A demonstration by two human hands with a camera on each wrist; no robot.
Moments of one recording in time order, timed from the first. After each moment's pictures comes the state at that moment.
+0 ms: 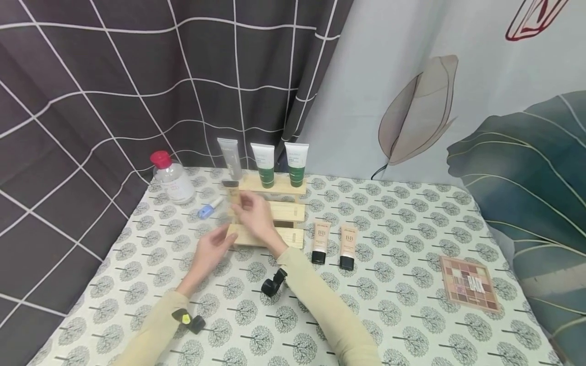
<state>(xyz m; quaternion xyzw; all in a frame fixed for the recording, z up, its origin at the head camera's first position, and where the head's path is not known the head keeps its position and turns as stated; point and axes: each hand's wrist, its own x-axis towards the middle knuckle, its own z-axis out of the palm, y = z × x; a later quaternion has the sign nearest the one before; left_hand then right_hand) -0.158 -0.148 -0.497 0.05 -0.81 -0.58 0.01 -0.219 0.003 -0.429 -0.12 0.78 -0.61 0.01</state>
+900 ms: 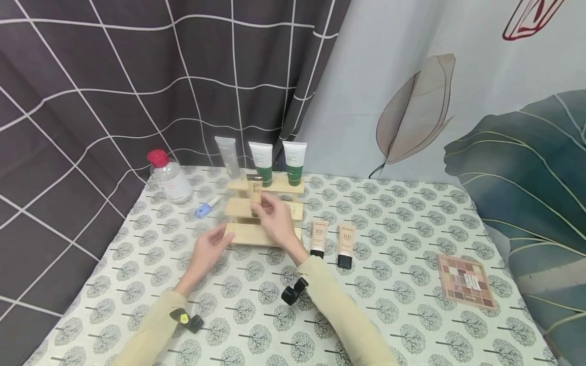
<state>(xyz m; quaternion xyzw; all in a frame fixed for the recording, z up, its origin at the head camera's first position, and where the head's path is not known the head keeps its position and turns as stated) -0.158 -0.148 -0.496 0.06 -0.81 -0.58 0.01 -0.203 0.052 -0.430 -0.11 0.78 -0.61 -0.04</state>
